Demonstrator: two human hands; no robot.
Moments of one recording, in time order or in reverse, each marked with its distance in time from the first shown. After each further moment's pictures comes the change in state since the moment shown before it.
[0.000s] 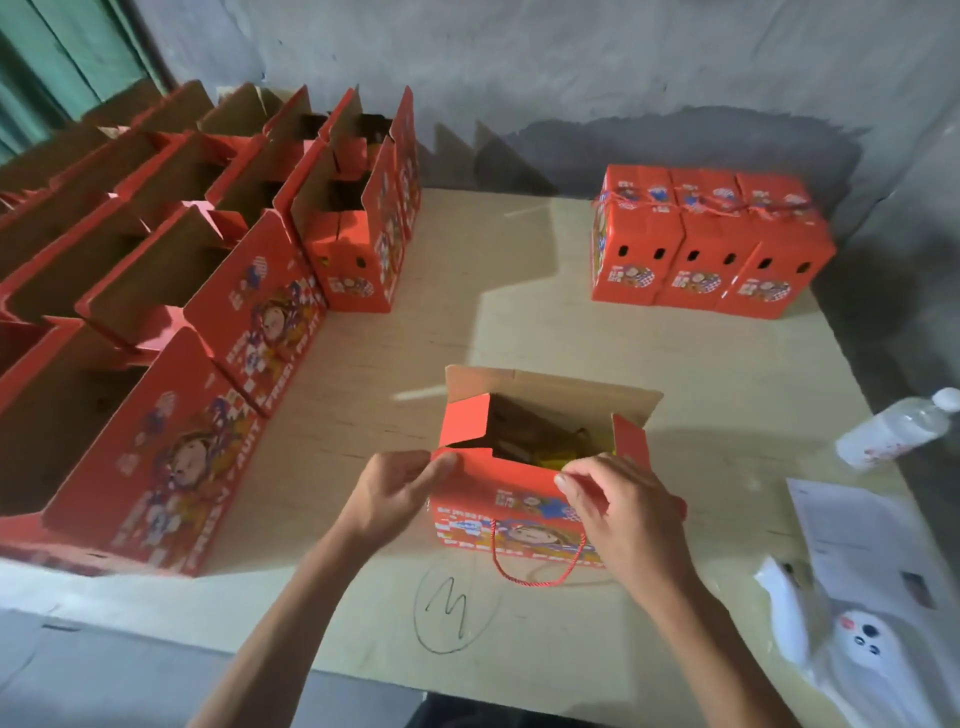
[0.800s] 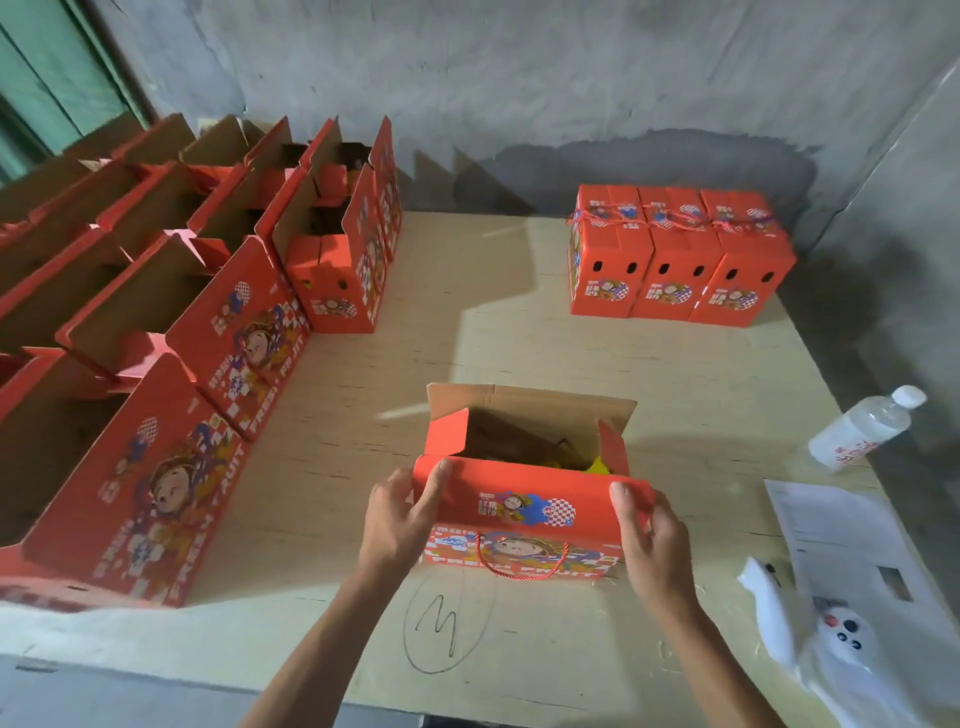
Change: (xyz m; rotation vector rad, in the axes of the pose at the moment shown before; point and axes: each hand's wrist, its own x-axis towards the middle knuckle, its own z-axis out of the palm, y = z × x) left_hand 0.000 -0.007 0.048 -0.024 0.307 -0.155; right_hand -0.038 0.074 0.028 0.558 0.156 0.533
